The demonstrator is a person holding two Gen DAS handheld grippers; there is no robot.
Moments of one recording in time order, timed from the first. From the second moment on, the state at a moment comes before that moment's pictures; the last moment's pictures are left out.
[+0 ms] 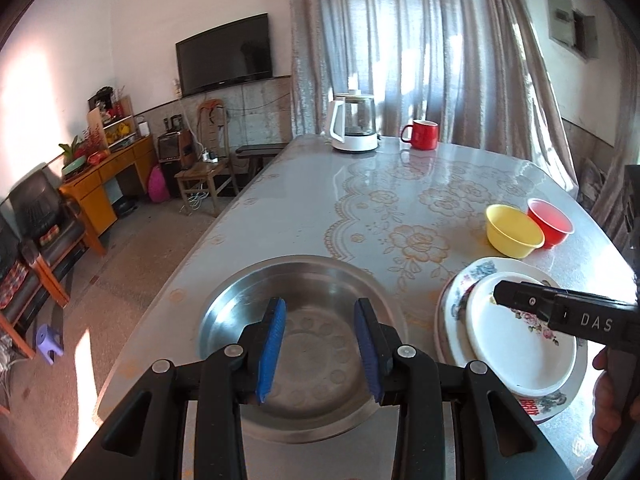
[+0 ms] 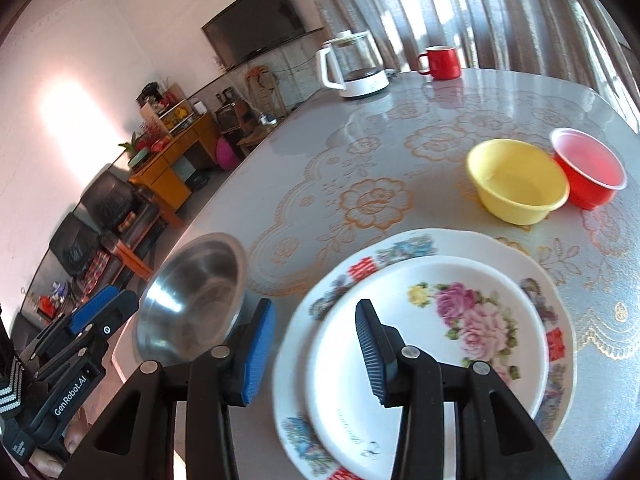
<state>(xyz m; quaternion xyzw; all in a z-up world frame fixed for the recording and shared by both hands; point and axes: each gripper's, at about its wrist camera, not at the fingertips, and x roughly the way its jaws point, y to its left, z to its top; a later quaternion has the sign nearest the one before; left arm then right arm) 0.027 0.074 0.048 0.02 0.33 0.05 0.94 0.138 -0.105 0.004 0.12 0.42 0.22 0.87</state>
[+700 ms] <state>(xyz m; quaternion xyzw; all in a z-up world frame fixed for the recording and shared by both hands) 0.114 -0.010 0.039 0.02 0.39 -0.05 0.92 0.179 -0.231 -0.007 0.22 0.40 0.08 0.89</state>
